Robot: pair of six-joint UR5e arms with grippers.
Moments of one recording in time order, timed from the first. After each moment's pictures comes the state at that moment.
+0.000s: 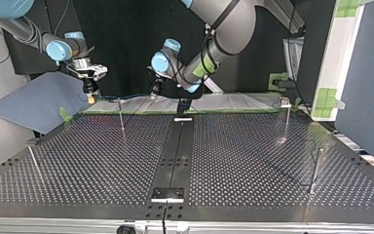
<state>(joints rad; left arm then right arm) -0.72 -2.72 -1.22 -2.55 -1.81 -1.95 1.57 -0.69 1.76 -0.99 1.08 1.63</state>
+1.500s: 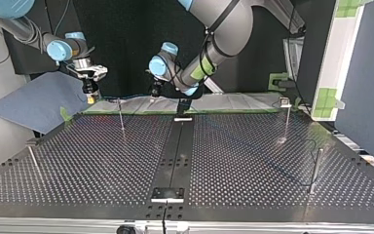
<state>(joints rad) -0.72 -2.75 -1.14 -2.60 -1.83 -1.91 1.58 -0.69 1.76 -1.00 1.09 1.63</state>
